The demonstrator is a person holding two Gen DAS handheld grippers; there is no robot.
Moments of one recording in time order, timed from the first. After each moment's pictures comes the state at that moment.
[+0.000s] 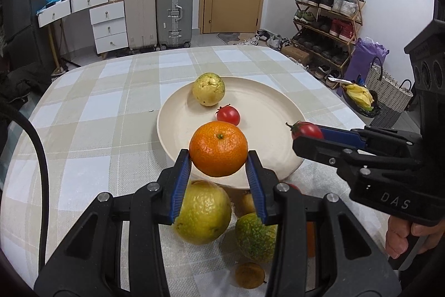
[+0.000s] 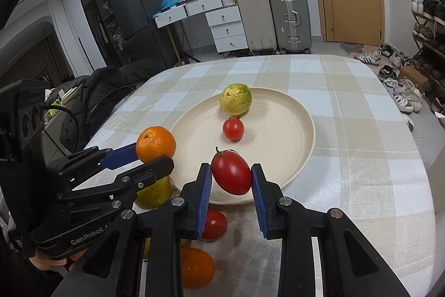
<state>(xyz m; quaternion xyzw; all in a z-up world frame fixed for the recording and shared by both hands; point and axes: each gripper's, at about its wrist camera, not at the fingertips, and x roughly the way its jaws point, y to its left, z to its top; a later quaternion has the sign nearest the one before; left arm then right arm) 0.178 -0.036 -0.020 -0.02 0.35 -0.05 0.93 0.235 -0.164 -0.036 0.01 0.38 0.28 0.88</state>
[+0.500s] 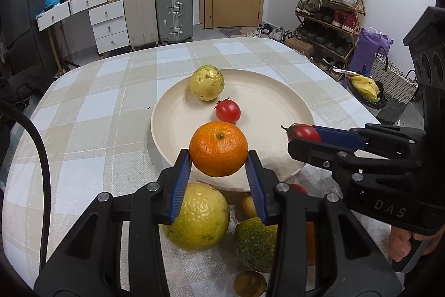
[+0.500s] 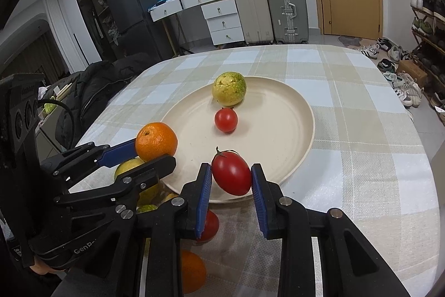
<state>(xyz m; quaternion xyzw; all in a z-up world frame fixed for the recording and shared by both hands) 0.189 -0.047 -0.031 0.00 0.36 -0.05 0.93 0.245 -0.160 -0.049 0.01 0.40 0.27 0.88</state>
